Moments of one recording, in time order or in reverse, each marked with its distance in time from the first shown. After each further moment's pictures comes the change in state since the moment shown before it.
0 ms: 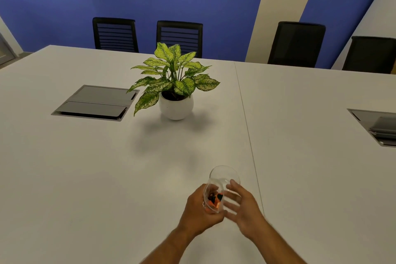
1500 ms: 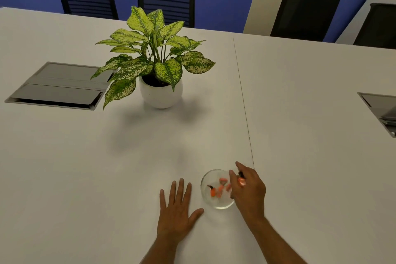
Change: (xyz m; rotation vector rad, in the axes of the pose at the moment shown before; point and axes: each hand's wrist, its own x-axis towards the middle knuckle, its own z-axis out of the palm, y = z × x) left_hand 0.064 -0.127 0.022 0.992 -0.099 -0.076; right_hand 0.120 -0.027 -0.019 -0.846 0.490 -0.835
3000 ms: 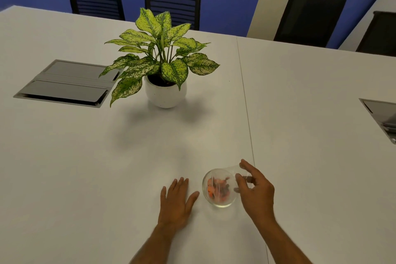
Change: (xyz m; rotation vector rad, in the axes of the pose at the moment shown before) left_hand 0.013 0.001 -0.026 -0.390 -0.092 -0.187; right_hand -0.005 -0.007 -0.024 0.315 -0.139 0.163
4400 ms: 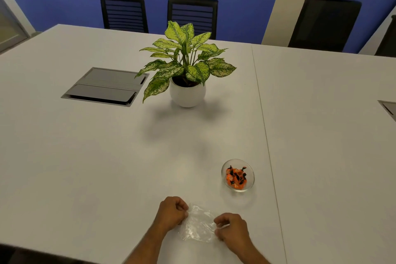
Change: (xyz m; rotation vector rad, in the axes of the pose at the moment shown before) left_hand -0.084 -0.057 -0.062 -0.504 -0.140 -0.291; right_hand -0.127 0.052 0.056 -0.338 -0.481 0.371
